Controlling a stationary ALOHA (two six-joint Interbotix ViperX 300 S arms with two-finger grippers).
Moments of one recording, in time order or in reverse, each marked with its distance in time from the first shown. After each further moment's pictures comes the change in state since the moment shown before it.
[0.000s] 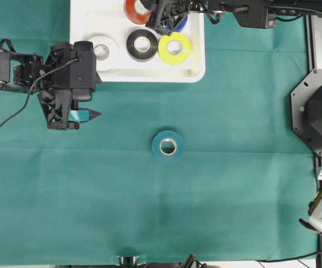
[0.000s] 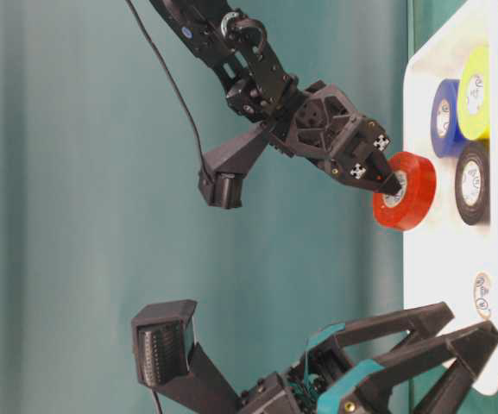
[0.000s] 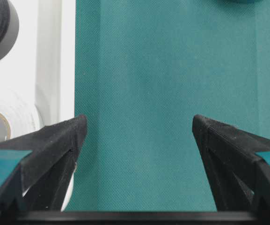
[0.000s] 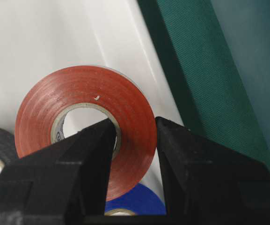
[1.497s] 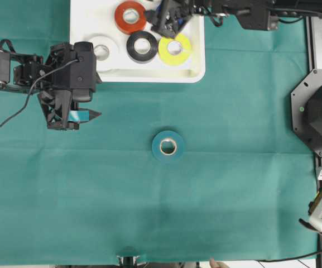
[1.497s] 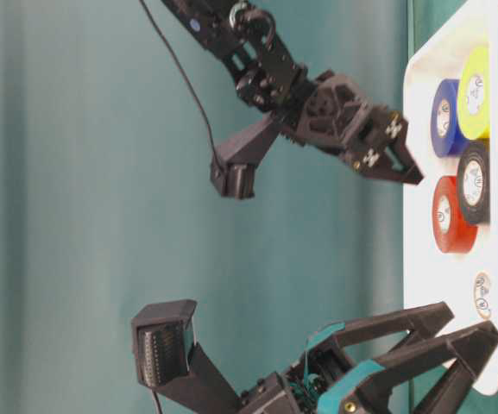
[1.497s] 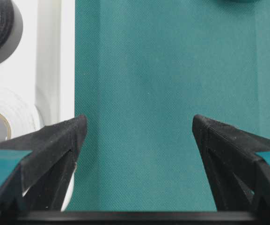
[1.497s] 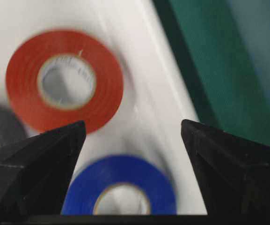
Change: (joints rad) left arm 0.000 0.000 0.000 0.000 0.000 0.003; right arm 0.008 -0.026 0.063 0.000 -0.002 -0.003
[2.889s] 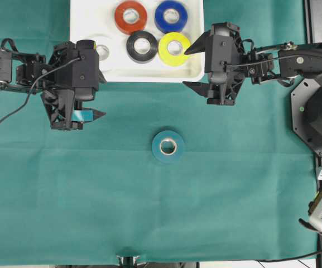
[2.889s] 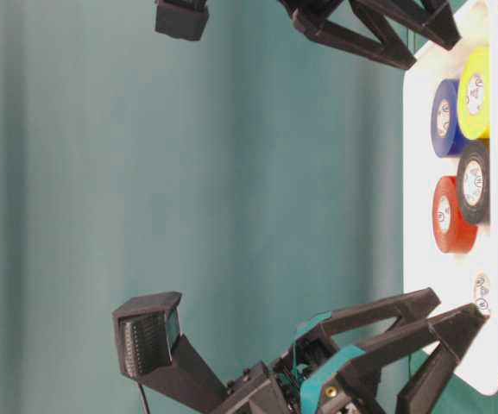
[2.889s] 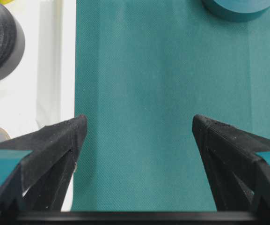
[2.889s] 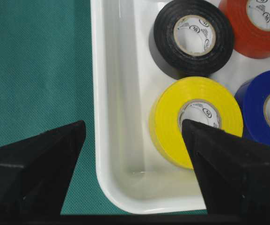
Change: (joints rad) left arm -0.003 0.002 -0.026 -0.002 0.000 -0.008; right arm 0.256 -0.414 0.449 -0.002 -0.133 0.005
